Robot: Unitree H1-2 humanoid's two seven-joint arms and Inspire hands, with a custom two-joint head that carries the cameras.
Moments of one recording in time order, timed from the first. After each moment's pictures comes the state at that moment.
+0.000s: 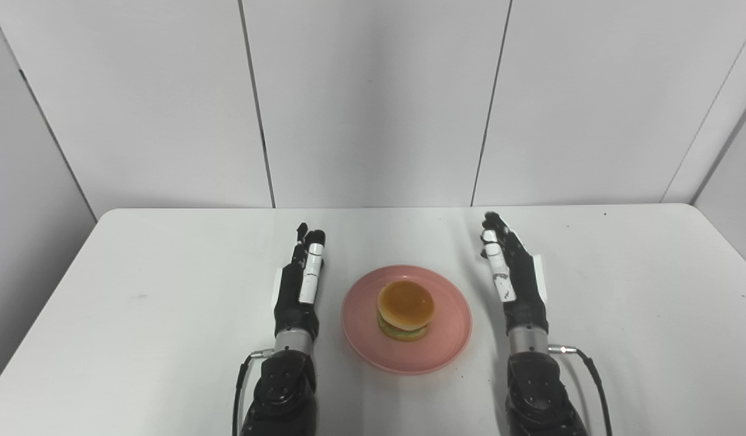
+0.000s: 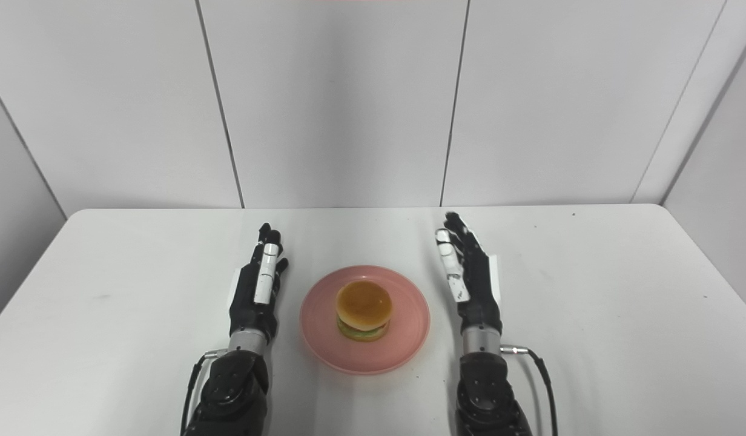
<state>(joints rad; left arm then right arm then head) -0.49 -0.16 0.02 0.46 0.01 -0.07 0.15 -0.41 -0.02 -0.05 0.34 -0.12 -0.11 -0.26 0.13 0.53</state>
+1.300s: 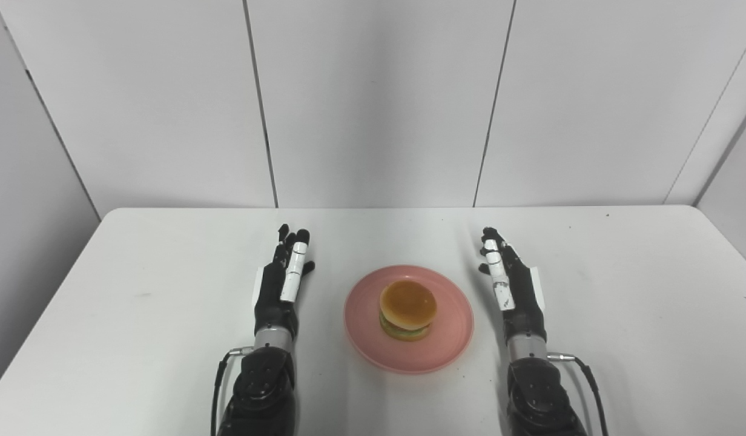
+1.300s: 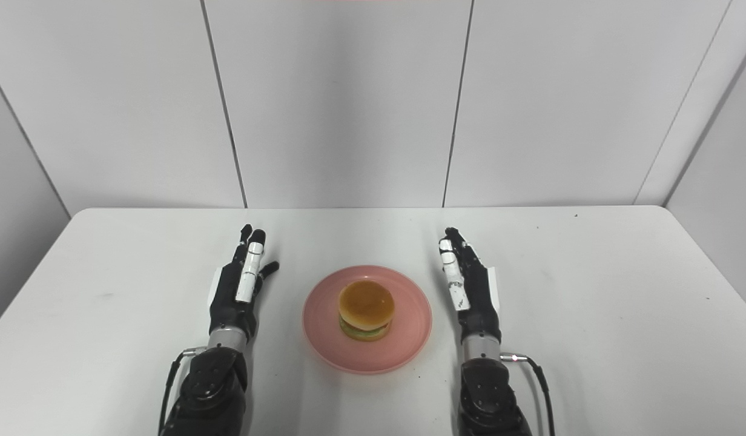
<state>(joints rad) -0.49 -0.11 0.02 0.42 0.00 0.02 0.14 -0.41 -0.03 -0.04 0.35 -0.11 -0.10 -0.23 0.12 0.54</state>
